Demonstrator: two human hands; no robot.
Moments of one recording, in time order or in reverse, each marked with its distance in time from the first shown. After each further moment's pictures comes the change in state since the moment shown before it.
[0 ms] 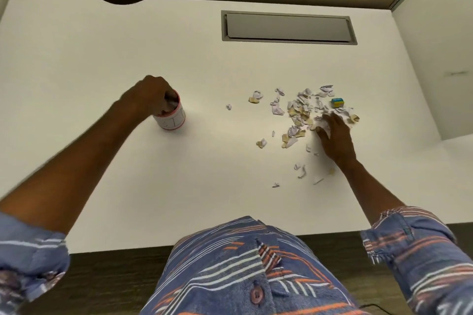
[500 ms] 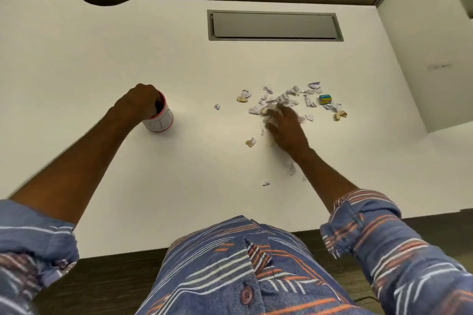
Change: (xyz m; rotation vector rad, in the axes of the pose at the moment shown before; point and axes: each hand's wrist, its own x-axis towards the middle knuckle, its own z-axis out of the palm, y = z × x) left_hand 0.018 0.007 0.023 0.092 -0.031 -0.099; right_hand 0.001 -0.095 0.034 0.039 -0.088 -0.207
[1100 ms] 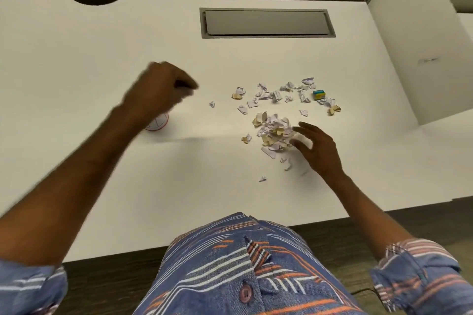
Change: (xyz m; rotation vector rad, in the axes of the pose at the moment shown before) left_hand -0.067 0.062 -0.047 -0.503 0.229 0.284; right_hand -0.088 0.039 -0.056 0.078 0.111 0.061
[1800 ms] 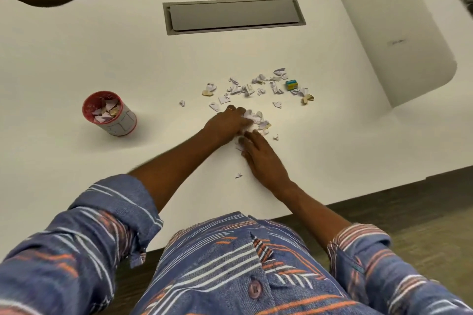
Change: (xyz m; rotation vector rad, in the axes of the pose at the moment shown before) left_hand 0.046 0.056 0.223 0.472 -0.368 0.543; right_hand -0.034 -0.029 0.069 -0.103 -0.104 -0.202
